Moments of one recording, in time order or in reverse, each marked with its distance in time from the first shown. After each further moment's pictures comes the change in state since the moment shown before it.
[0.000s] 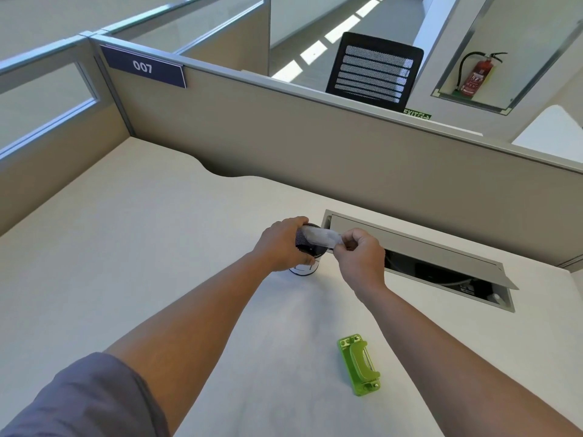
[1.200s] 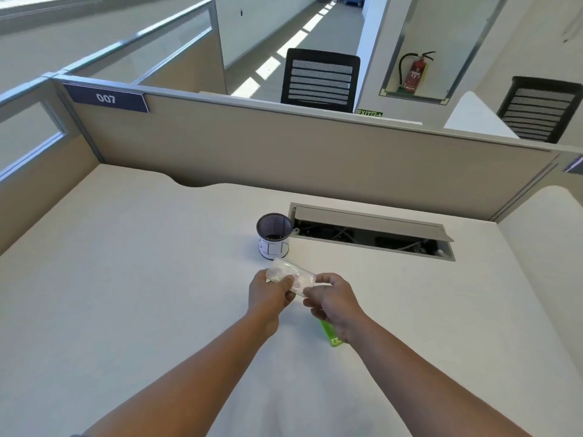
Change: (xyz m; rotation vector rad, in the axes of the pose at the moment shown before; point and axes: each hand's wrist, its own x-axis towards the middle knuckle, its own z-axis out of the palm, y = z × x) left_hand -0.125 0.033 0.081 -1.192 0.160 -0.539; right_hand -0.126 0.035 -0.040 0.511 -0.235 0.558
